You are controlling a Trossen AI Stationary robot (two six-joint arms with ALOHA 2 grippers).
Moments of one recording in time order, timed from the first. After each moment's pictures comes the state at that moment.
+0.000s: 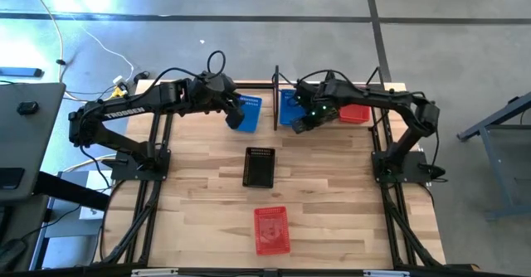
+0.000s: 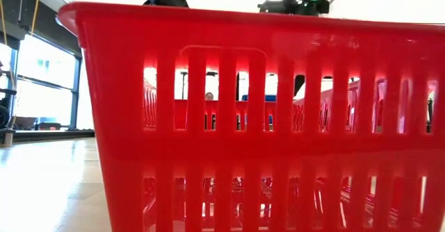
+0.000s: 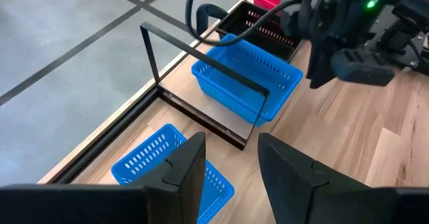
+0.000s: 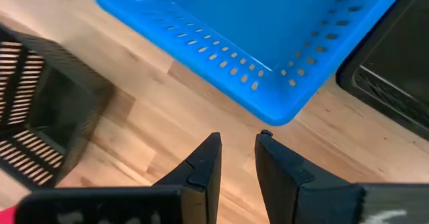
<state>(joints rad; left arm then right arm) 0.38 1.30 1.29 -0.66 -0.26 -0.23 -0.41 1.66 1.32 -1.00 -0.15 0.63</state>
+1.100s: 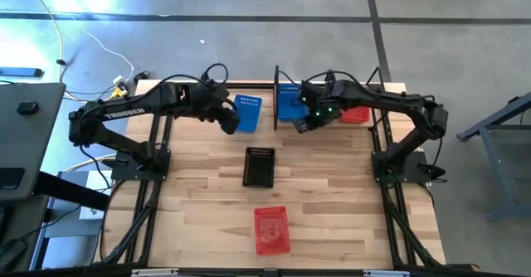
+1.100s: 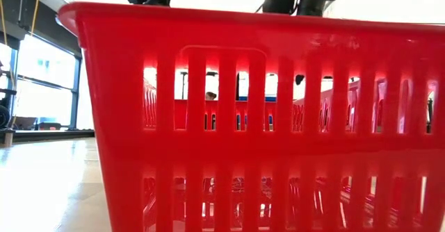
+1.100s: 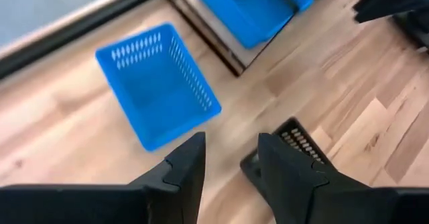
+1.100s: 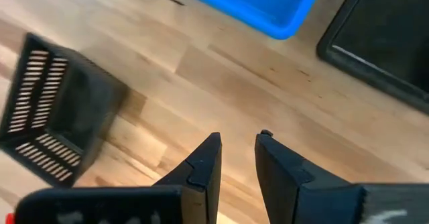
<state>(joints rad) 0.36 1.30 1.29 -0.92 -0.19 -0.60 -0.36 1.58 1.34 -1.04 -0.09 0.72</state>
